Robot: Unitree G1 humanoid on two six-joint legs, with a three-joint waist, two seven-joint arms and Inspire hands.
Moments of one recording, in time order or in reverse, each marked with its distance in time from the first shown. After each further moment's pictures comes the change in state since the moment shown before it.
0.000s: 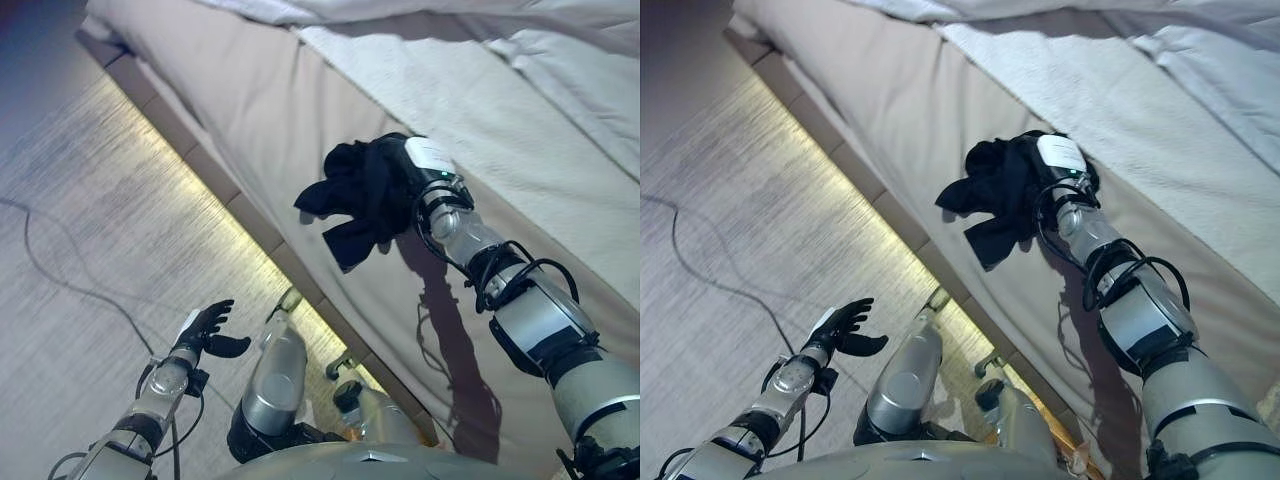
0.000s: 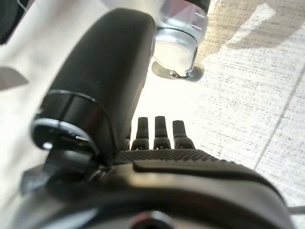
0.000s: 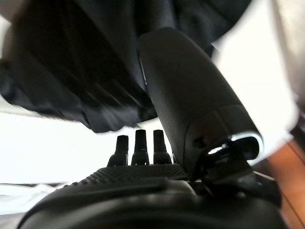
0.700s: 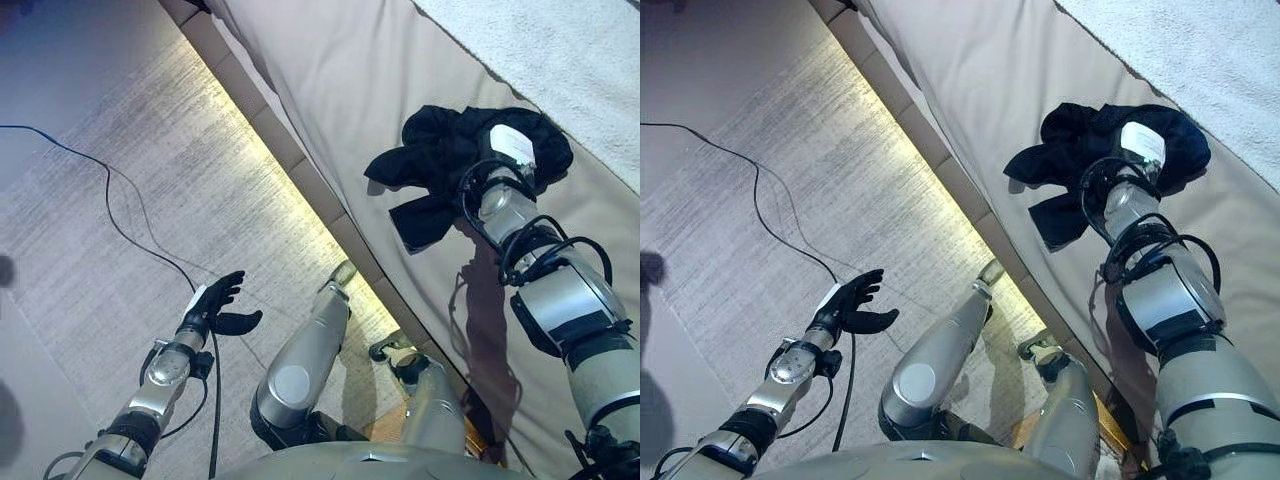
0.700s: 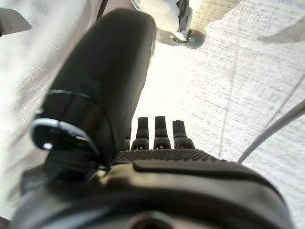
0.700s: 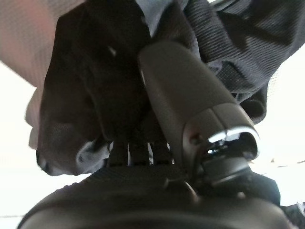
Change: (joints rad) left arm 0.068 0.038 -0.001 -0.185 -0.076 -0.022 -0.014; right arm 0.004 -0.101 -0.115 0.067 0.243 0.064 -0.032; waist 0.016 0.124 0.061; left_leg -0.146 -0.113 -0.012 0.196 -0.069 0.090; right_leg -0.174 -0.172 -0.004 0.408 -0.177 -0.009
